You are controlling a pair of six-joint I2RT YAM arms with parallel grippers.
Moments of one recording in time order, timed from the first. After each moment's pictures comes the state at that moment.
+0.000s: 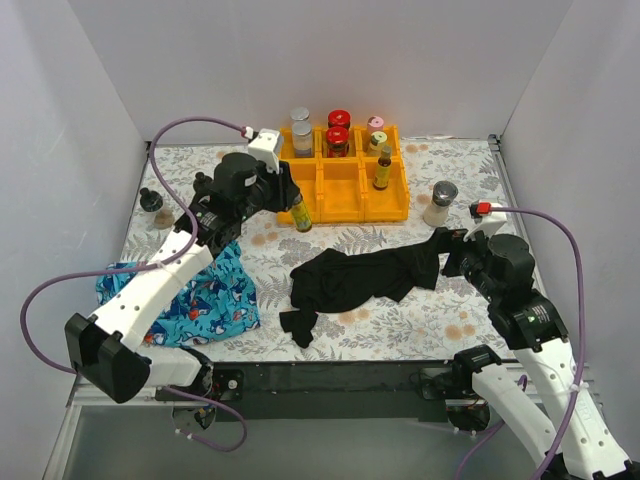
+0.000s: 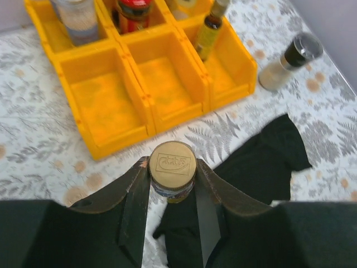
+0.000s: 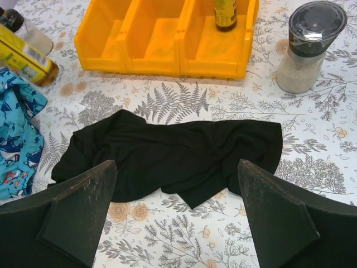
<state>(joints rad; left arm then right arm) -0.53 1.30 1.28 -0.31 -0.02 -0.21 0.35 0.57 0.78 -0.54 -0.05 0.29</state>
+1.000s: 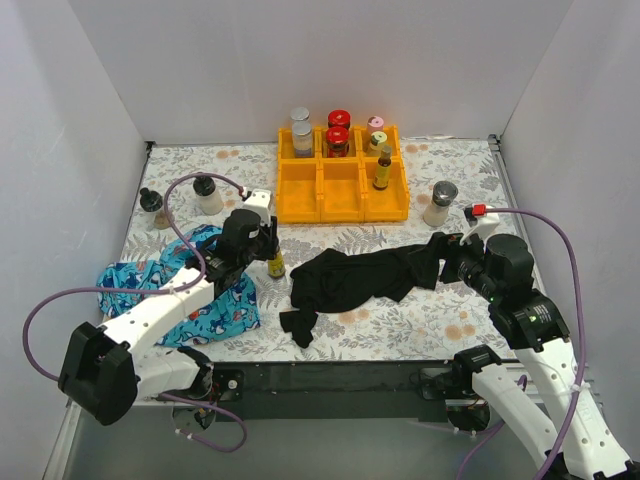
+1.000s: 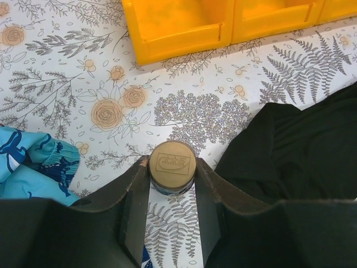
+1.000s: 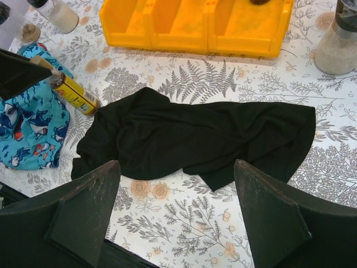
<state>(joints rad) -0.56 1.16 0.77 -0.15 -0.21 -0.23 0.35 0.57 0.80 -0.61 -0.16 0.32</state>
